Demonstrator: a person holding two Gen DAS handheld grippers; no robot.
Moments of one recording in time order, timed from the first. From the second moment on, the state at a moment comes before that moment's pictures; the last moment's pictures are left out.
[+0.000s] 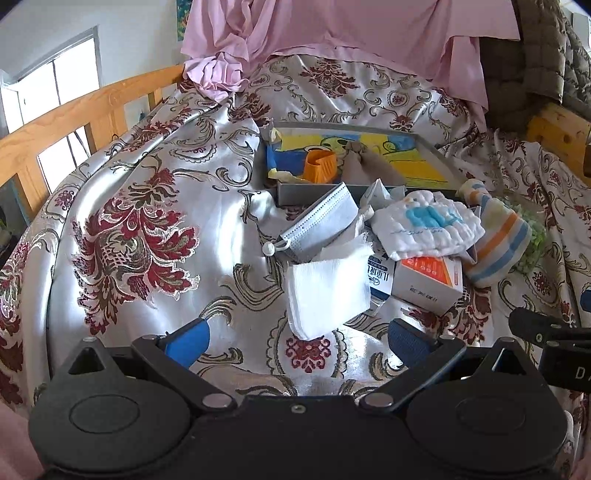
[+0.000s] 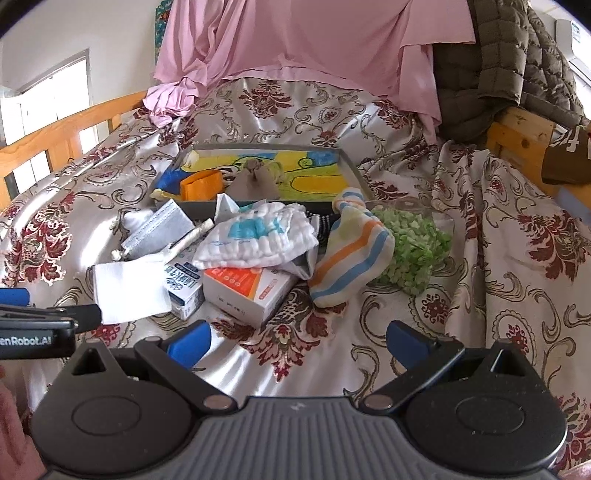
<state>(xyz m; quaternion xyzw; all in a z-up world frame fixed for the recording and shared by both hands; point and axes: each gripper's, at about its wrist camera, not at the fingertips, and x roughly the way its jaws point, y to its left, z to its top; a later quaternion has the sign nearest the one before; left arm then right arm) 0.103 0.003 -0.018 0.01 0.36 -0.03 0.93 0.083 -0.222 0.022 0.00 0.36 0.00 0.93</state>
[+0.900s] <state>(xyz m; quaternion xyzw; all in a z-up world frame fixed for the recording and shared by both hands) 0.132 0.007 -0.032 -0.04 0.40 -0.02 0.91 0.110 -0.214 0.008 0.00 0.40 0.04 0.92</state>
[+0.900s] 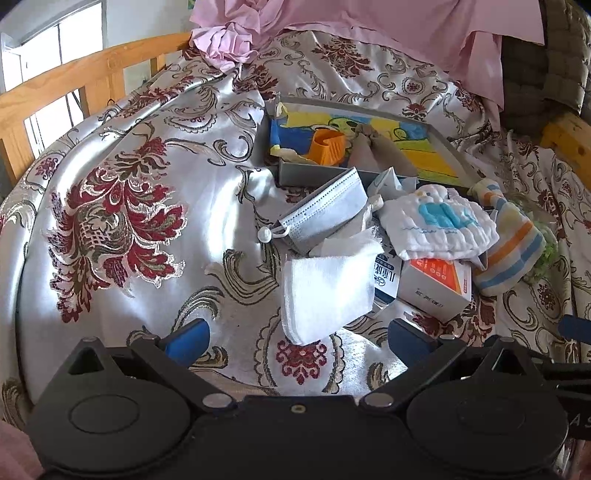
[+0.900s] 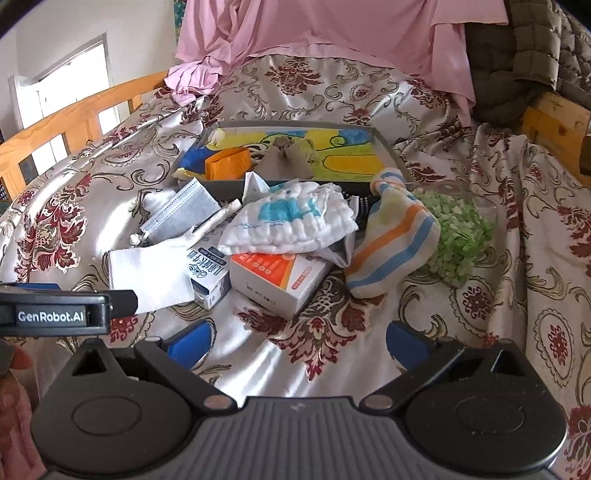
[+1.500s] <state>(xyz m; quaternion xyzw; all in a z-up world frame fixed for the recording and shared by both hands) 0.153 0.010 -0.044 -0.08 0.41 -0.05 0.91 0.147 -0.212 0.015 -0.11 0.34 0.07 0.93</state>
